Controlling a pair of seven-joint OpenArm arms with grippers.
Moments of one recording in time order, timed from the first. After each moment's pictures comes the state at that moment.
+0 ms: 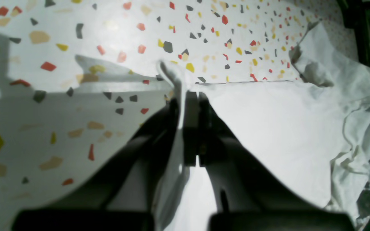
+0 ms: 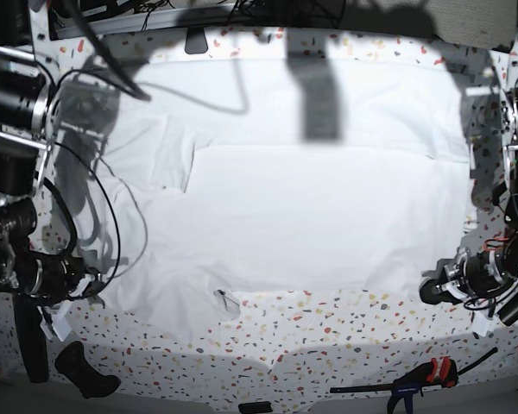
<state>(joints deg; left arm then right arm) -40.4 -23.9 2.7 32.4 -49.1 -38.0 42.1 35.8 26.1 9.6 55.9 26.4 35.0 -58.0</state>
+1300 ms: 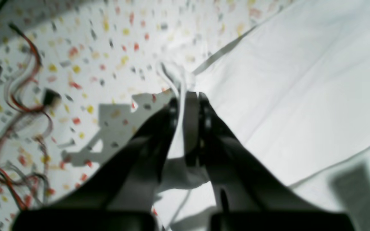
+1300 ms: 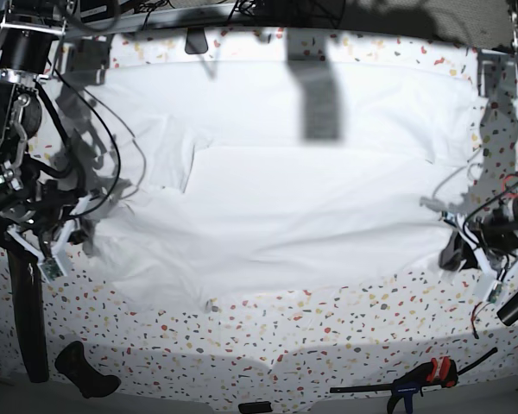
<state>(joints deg) -9.7 -30.4 -2.8 91.6 -37.6 -27.0 50.0 7.0 26.0 16.7 97.1 19.0 35.2 -57.2</state>
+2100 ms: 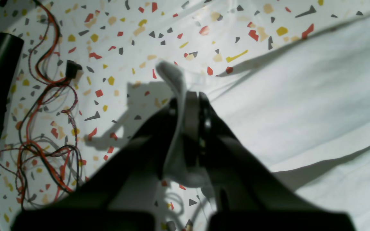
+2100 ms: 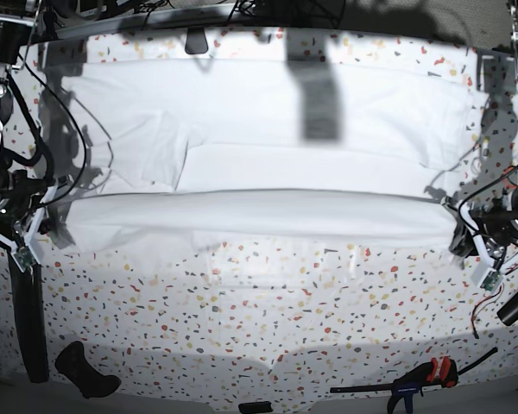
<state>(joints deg) -9.1 -30.3 -2.8 91.6 -27.1 -27.1 51.3 3.5 33.4 17.3 97.2 17.1 35.7 -54.8</state>
